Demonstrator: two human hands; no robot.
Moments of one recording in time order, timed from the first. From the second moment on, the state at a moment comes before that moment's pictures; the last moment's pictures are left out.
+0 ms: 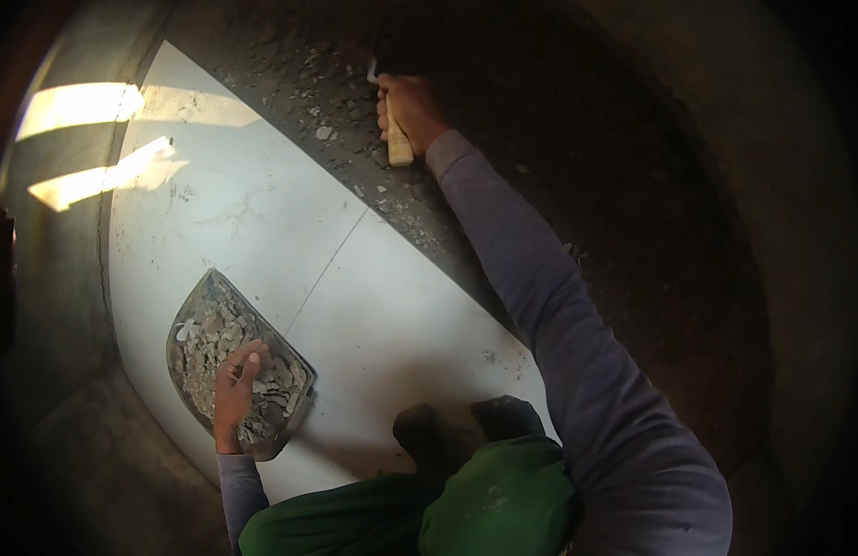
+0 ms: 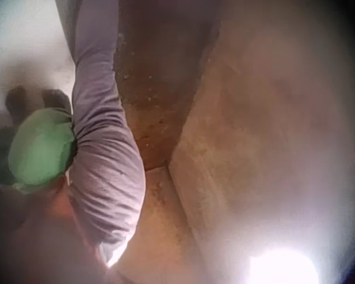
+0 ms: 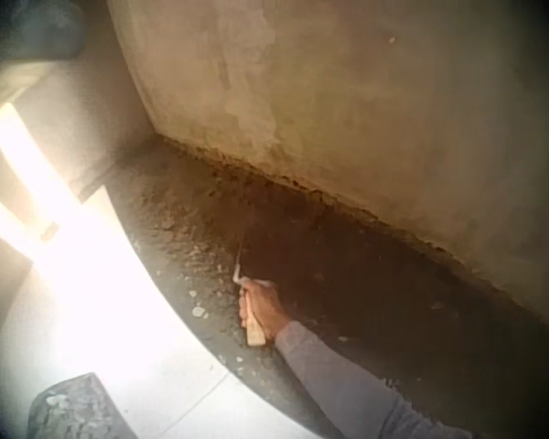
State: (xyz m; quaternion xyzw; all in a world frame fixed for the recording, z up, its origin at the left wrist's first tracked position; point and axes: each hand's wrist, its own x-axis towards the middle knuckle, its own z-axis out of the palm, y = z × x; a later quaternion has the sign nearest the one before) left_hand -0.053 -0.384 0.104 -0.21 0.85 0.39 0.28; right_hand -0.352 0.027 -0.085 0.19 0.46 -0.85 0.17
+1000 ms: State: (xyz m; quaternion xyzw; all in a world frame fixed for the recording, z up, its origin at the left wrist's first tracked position) left_hand -0.157 -0.223 -0.108 -0.06 1.00 0.05 -0.06; right_hand -0.156 0.096 -0.054 0.23 0.53 -0.77 0.25
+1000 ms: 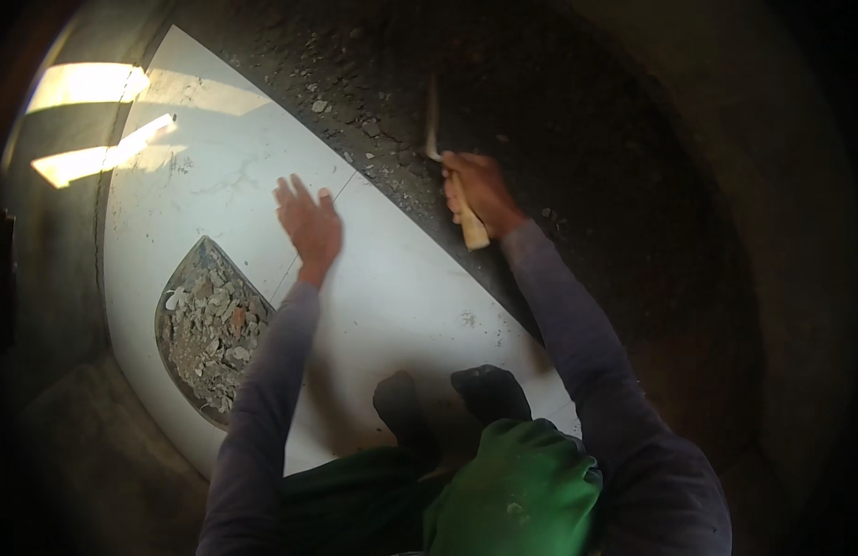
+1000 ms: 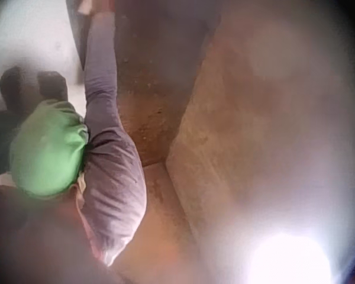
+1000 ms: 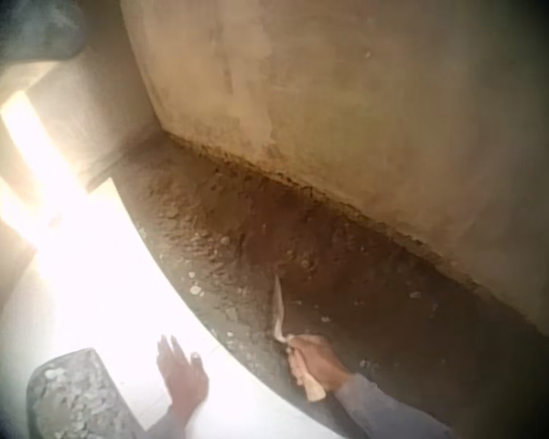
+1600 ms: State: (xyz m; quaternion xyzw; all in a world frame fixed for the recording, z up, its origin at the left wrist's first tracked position) left_hand -0.131 -0.296 0.033 0.20 0.98 0.09 0.03; right_hand -0.119 0.228 -0.079 0.37 0.50 -0.79 -0.03
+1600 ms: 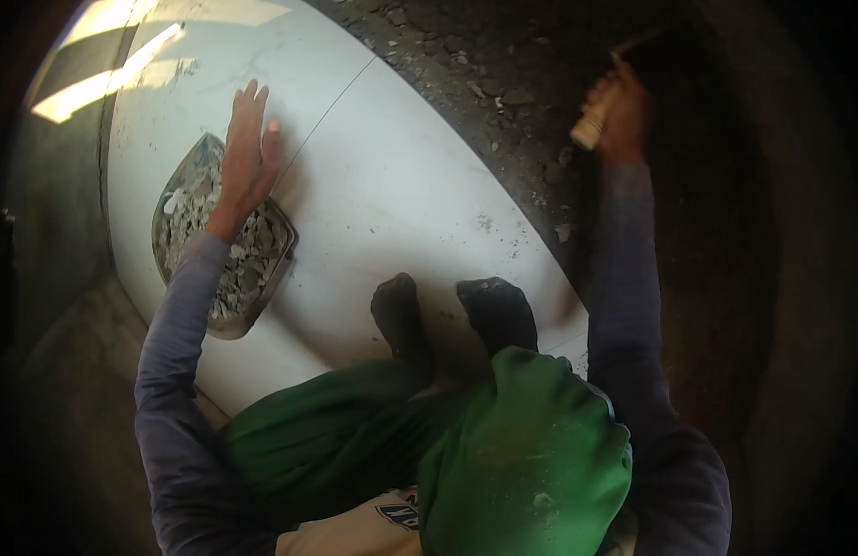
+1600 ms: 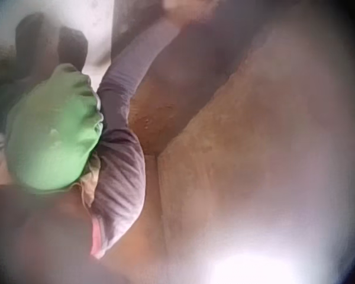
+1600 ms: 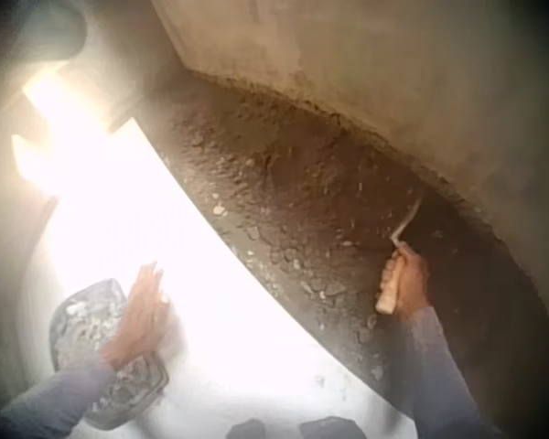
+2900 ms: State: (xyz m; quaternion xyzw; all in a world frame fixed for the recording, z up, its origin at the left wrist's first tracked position) left_hand -0.131 -0.204 0.127 0.23 0.92 0.26 0.20; right_hand -0.364 0.149 -0.051 0.19 0.45 -0.87 0.08
